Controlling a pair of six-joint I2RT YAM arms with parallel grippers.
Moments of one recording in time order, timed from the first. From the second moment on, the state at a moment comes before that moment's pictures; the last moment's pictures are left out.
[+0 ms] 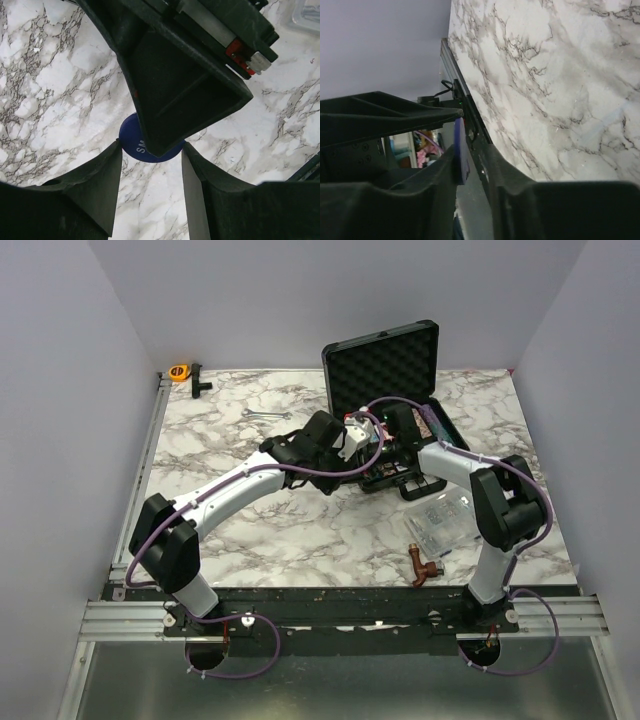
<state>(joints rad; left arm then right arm) -0.77 1.60 1.35 -0.63 0.07 0.08 0.43 1.85 1.16 -0.05 -1.04 0.65</state>
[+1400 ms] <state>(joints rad) -0.61 1.47 1.41 -0.66 -0.01 -0.18 0.20 1.84 1.24 -0.33 -0.20 0.49</state>
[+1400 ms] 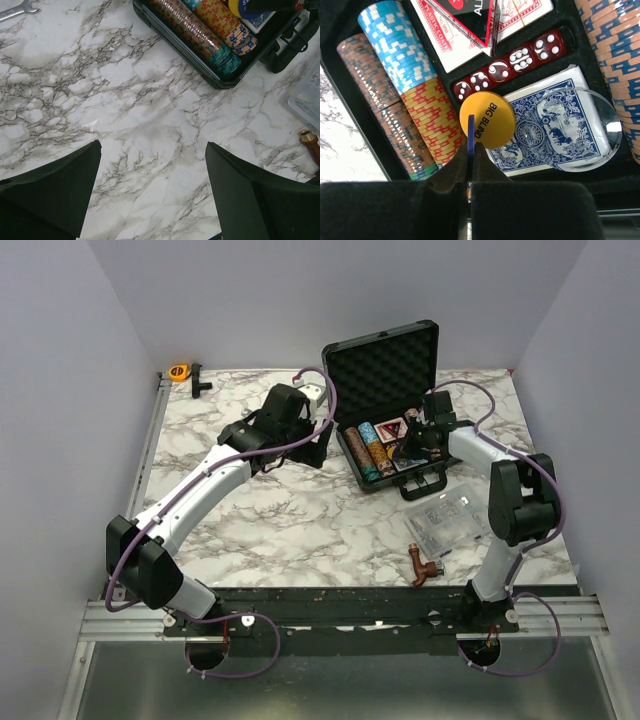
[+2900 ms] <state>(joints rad) -0.61 1.49 1.41 -0.68 0.02 -0.19 0.20 1.89 1.50 -0.50 -0.11 0.38</state>
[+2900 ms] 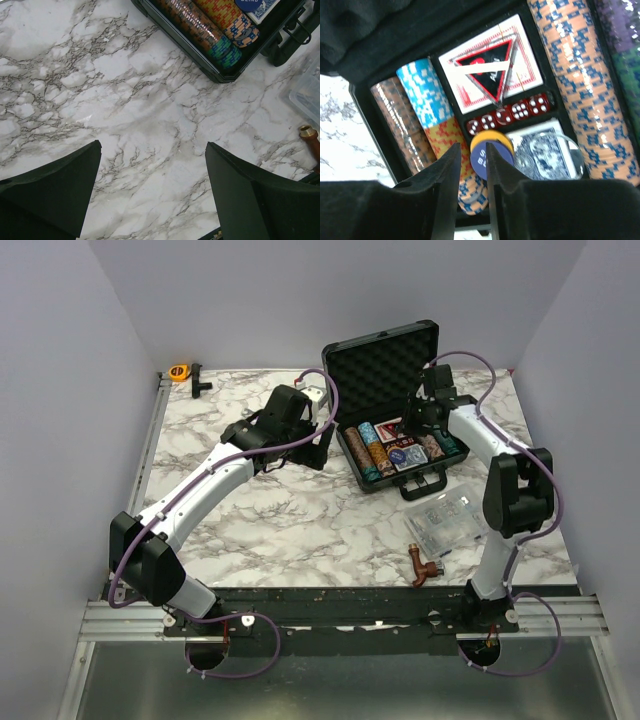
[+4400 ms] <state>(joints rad) -0.61 1.50 1.42 -0.69 0.02 -0.19 0.24 1.95 1.40 -0.43 -0.14 0.39</state>
